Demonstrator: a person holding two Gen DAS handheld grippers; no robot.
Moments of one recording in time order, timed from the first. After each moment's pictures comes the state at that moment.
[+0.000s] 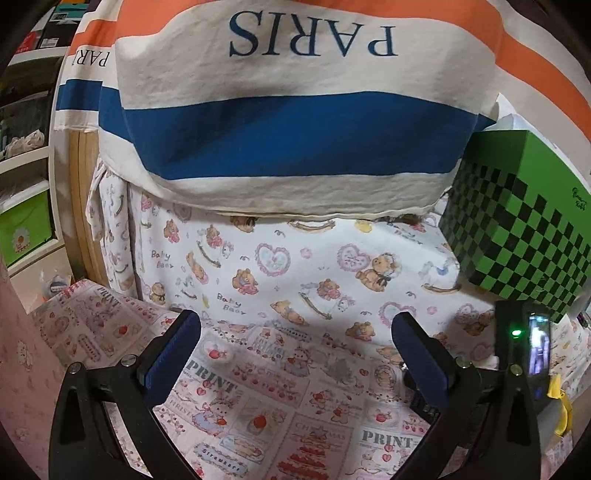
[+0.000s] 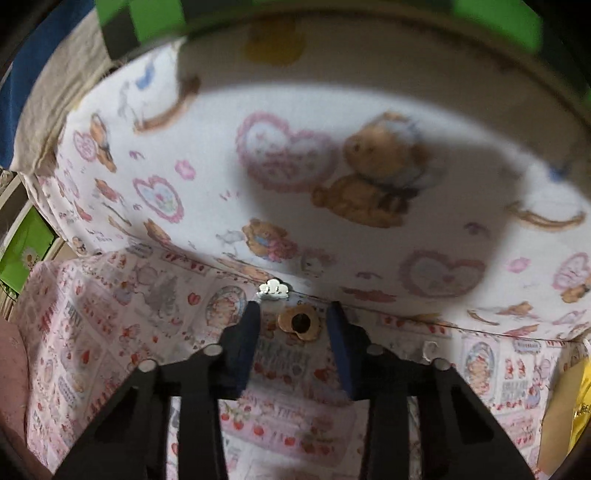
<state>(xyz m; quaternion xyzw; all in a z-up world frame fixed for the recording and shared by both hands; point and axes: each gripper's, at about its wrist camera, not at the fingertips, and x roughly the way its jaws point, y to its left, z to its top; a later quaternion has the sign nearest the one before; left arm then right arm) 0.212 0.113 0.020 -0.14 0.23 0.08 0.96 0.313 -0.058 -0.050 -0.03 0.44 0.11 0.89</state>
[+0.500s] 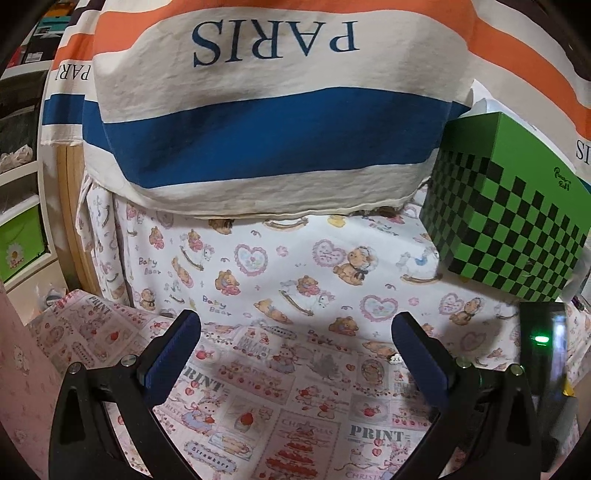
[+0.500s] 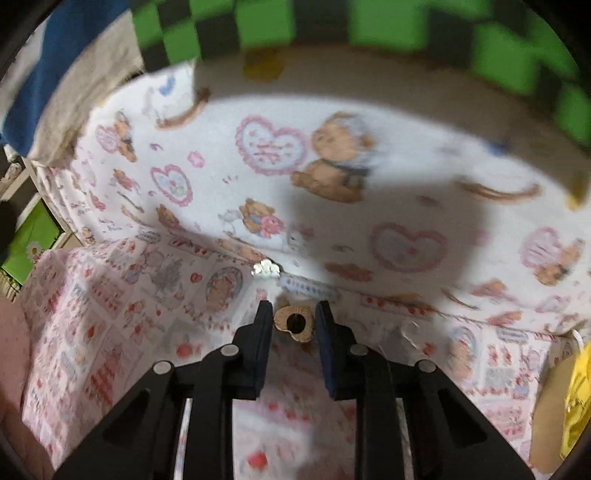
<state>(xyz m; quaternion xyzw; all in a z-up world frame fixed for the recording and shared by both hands) 0.211 0.099 0.025 -0.11 0.23 0.06 0.96 0.278 -0.081 -0.037 -0.03 0.42 0.12 0.90</state>
